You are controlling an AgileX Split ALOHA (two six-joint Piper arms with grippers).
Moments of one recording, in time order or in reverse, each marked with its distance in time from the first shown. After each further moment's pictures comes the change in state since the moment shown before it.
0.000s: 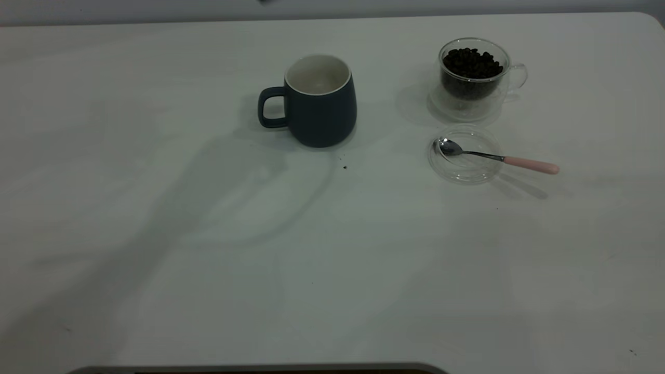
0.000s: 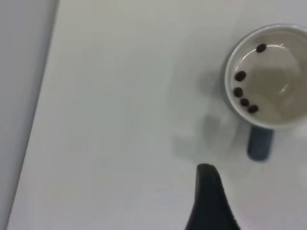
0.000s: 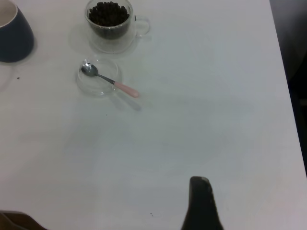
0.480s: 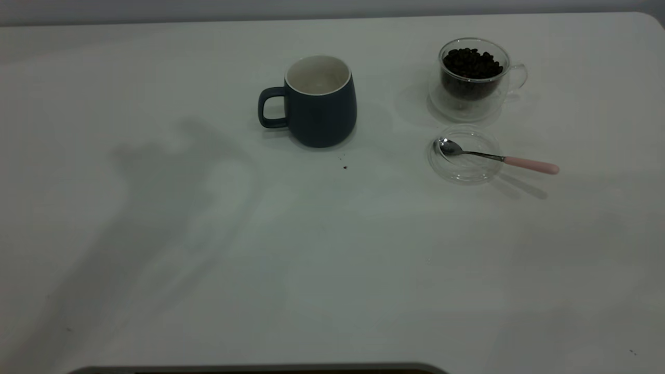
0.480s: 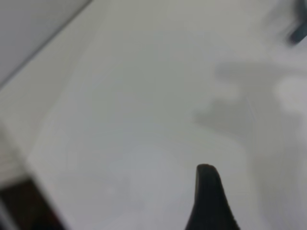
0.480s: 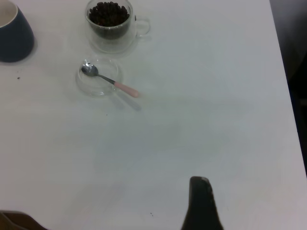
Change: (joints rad) left arm 0.000 -0.431 0.000 0.353 0.522 -0.678; right arm 0.000 0.000 0.000 0.000 0.000 0.000
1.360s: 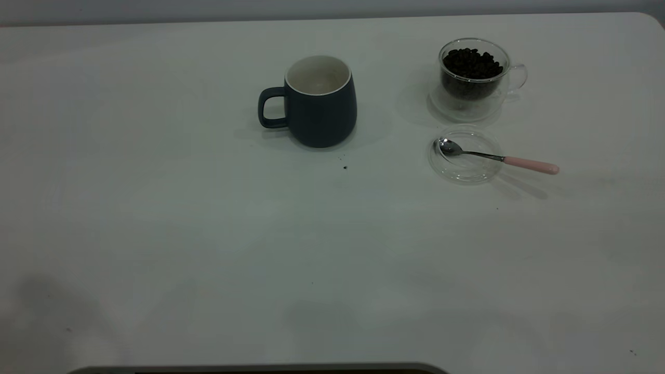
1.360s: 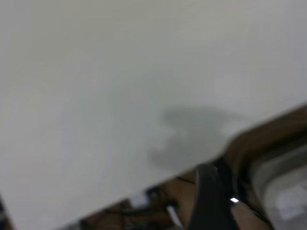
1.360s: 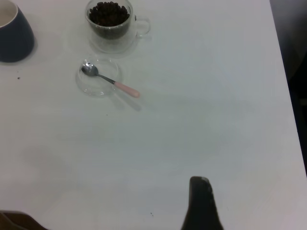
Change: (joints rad) left arm 0.000 -0.769 0.772 -0.183 0.000 -0.109; right arm 0.000 0.000 0.000 0.000 0.000 0.000
